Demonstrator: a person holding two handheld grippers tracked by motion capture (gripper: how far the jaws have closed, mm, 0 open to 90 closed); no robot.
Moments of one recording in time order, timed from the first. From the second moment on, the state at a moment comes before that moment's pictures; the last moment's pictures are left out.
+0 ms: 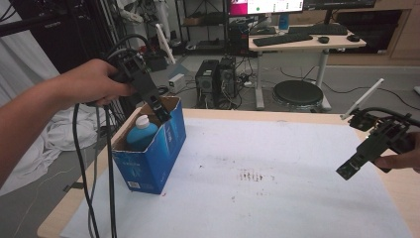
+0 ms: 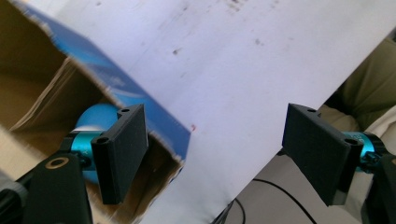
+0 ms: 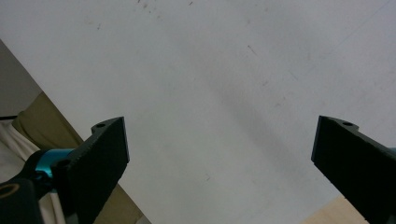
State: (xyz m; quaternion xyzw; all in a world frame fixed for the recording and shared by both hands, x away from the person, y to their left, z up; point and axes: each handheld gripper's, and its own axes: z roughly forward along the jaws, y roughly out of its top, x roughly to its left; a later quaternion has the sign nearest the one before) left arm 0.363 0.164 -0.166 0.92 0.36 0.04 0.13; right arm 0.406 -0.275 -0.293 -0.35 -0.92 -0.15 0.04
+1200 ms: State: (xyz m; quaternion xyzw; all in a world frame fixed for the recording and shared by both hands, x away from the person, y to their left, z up) left arm 0.374 0.045 -0.225 0.95 0.29 0.02 0.11; right arm 0.397 -0.275 -0.289 -0.35 -0.92 -0.17 0.04
